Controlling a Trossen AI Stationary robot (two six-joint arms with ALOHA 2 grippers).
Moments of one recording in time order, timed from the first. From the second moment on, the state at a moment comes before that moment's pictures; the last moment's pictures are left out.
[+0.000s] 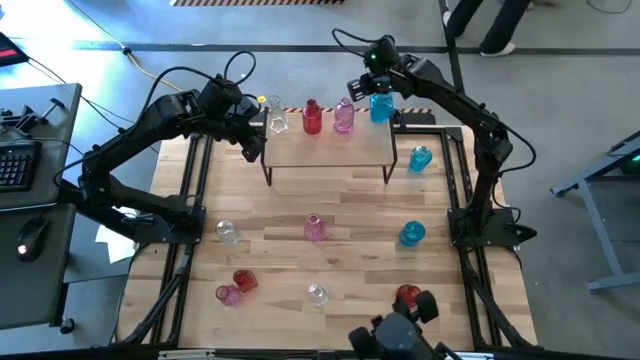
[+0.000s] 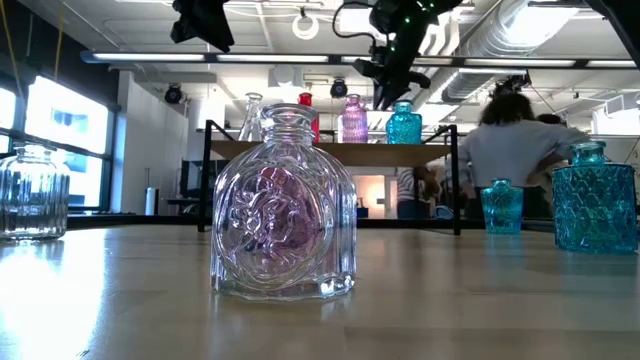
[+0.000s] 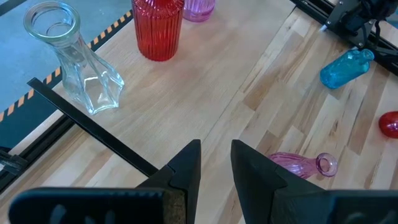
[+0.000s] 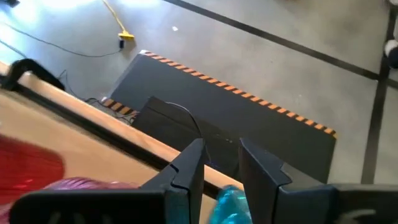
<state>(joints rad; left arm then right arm) 0.54 1.26 1.51 -1.09 0.07 -0.17 -0.72 1.86 1.97 -0.91 0.26 0.26</state>
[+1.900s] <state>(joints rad) 0.54 1.26 1.51 -1.09 0.07 -0.18 -0.74 1.85 2.05 -1.22 0.33 0.28</state>
